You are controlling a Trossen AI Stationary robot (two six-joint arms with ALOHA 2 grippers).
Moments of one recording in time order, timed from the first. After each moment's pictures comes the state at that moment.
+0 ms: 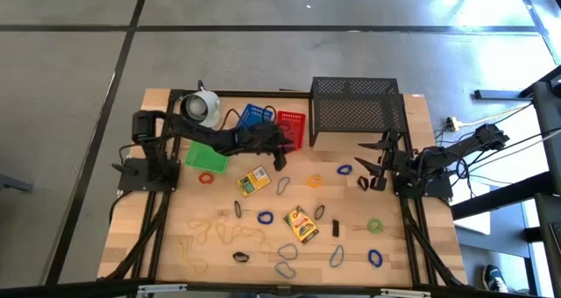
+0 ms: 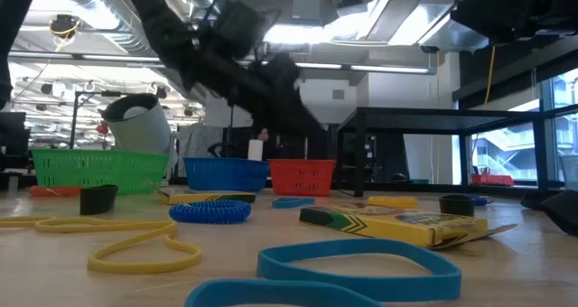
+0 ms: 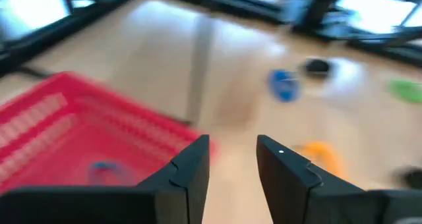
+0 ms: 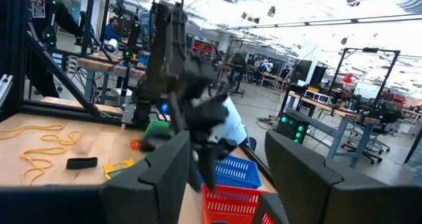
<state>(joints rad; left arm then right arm) 0.18 1.77 0.86 0.49 0.00 -0.20 0.46 0.29 0.16 0.30 0.67 -0.35</state>
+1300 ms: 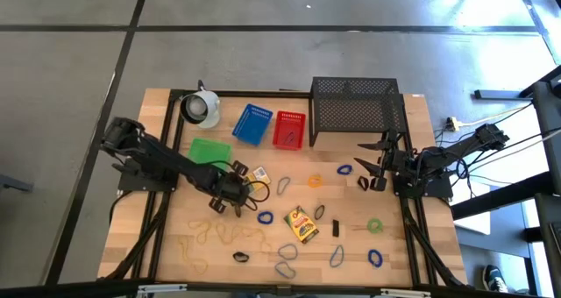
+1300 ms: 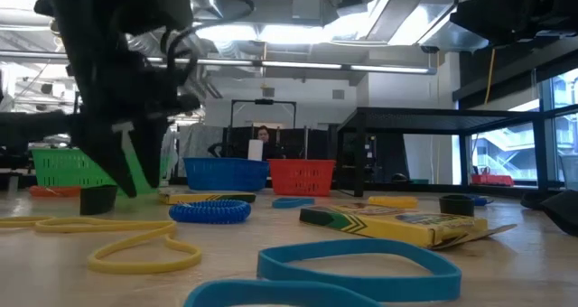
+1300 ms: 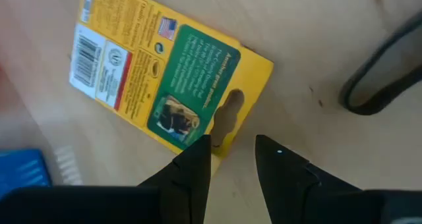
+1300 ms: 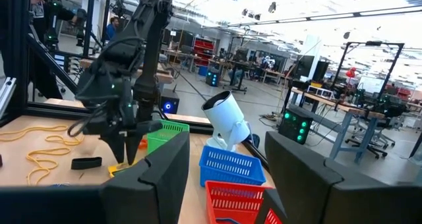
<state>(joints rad) -0.30 1.59 0.77 -0.53 -0.34 0.29 0.46 0.28 0.16 0.29 0.67 -0.31</state>
